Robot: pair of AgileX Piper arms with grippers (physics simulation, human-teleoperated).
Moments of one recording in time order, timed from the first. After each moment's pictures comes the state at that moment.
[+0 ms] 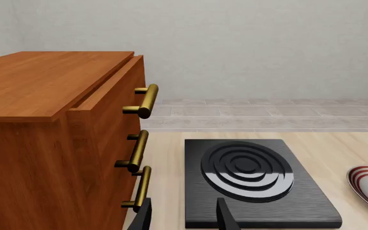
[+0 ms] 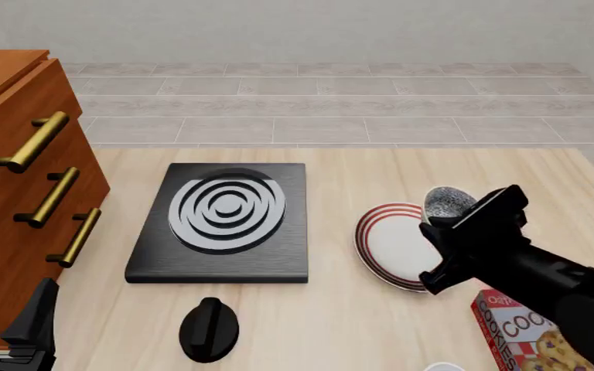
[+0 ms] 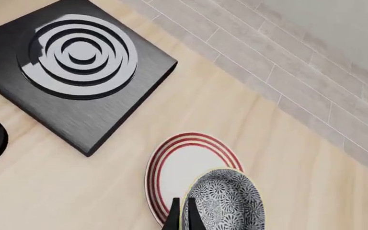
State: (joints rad) left arm 0.00 0.01 0.00 0.00 0.00; right arm 0.37 1.06 -0.48 -0.01 -0.36
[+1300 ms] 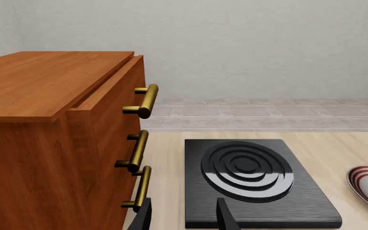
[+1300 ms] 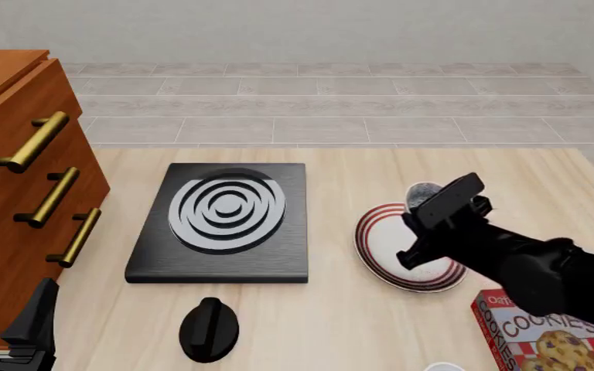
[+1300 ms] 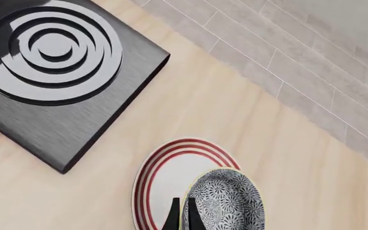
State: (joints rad) left arm 0.00 0.01 0.00 0.00 0.00; right arm 0.34 1.35 -0.58 -0.15 -0.37
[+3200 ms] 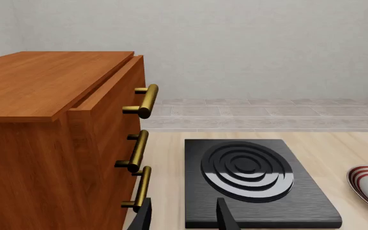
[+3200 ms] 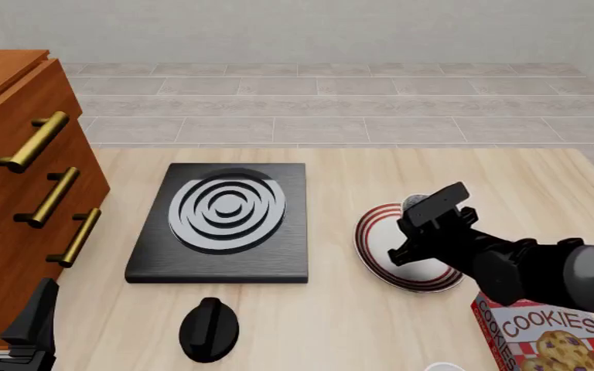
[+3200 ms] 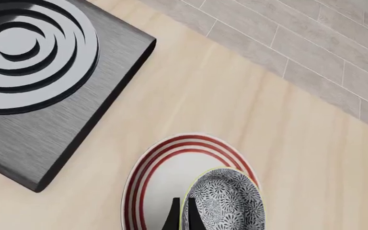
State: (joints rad) left arm 0.00 0.01 0.00 0.00 0.00; right arm 0.30 1.56 -0.60 -0.30 -0.28
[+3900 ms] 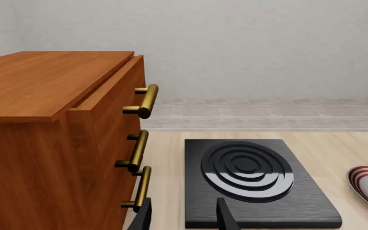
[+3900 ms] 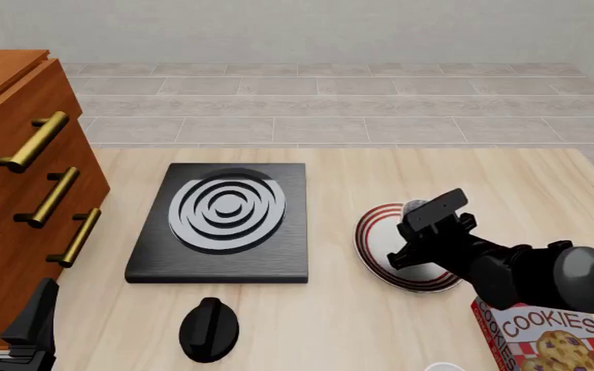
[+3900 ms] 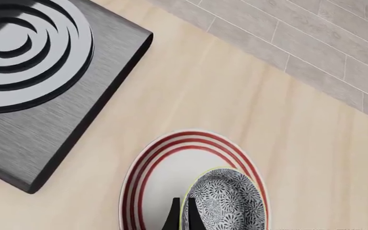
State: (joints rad) left arm 0.00 0.01 0.00 0.00 0.00; right arm 0.29 1.61 -0.58 -0.36 -0.26
